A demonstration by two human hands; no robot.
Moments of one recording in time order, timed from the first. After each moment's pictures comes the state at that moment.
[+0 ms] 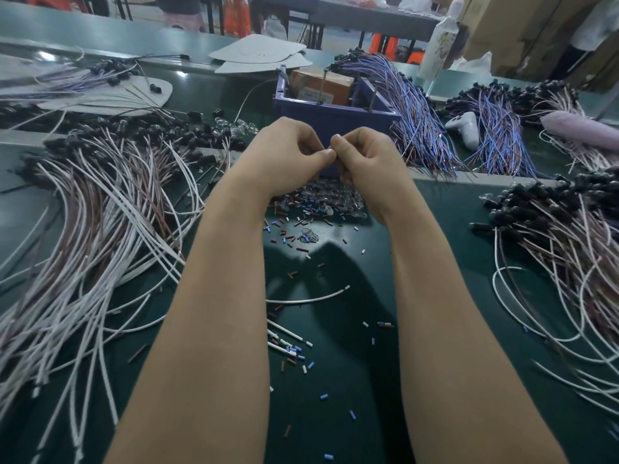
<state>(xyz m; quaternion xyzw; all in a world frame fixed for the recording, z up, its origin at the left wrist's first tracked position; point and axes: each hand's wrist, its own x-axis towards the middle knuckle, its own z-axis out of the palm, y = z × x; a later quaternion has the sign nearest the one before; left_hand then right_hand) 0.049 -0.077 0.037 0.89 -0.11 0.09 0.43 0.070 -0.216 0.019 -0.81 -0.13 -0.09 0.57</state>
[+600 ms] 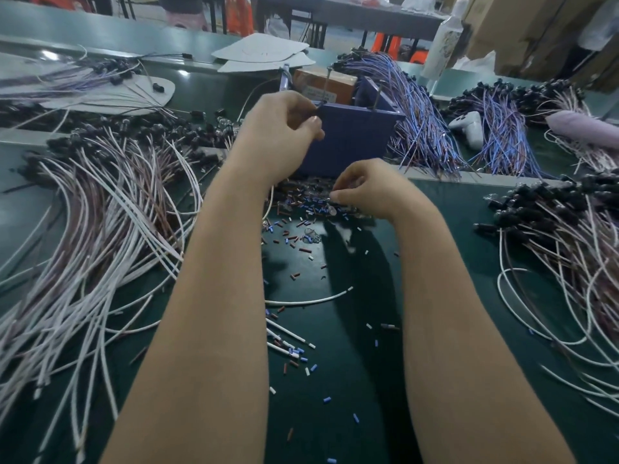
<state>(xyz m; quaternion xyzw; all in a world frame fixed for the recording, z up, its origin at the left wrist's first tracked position) 0.044 -0.074 0.049 0.85 -0.07 0.16 0.50 0.065 -0.230 0.025 -0.96 -0.08 0.05 0.27</state>
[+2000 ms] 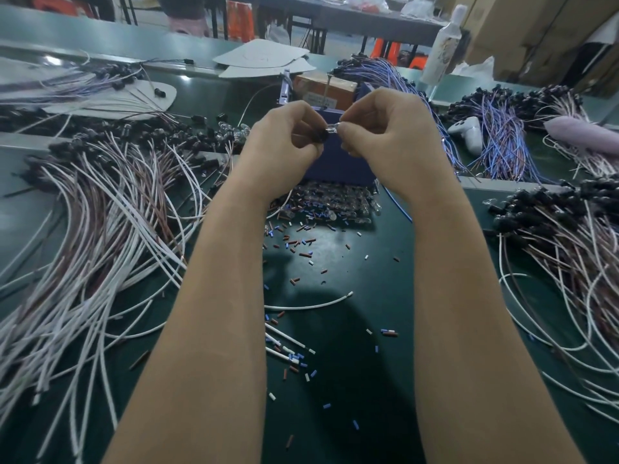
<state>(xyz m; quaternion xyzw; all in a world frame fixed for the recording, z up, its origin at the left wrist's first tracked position) 0.049 -0.075 0.038 0.83 -0.11 0.16 0.52 0.049 -0.218 0.066 -0.87 -0.15 -0.19 0.44</state>
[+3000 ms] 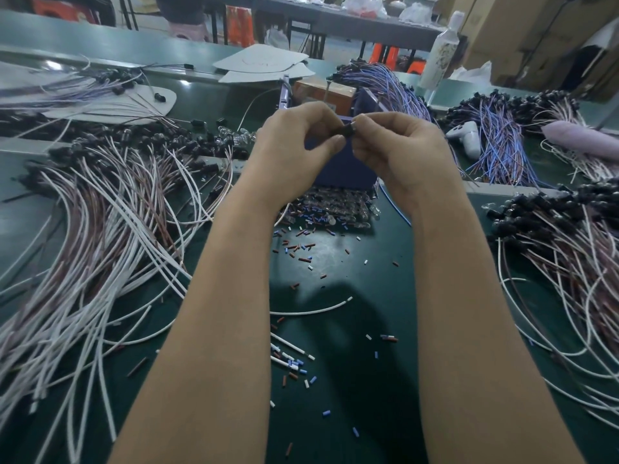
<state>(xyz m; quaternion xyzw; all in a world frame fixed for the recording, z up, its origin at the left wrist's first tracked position) 0.042 -0.083 0.047 0.85 -0.15 0.23 0.44 0.055 -0.225 0.059 -0.69 -0.05 -0.08 0.72</state>
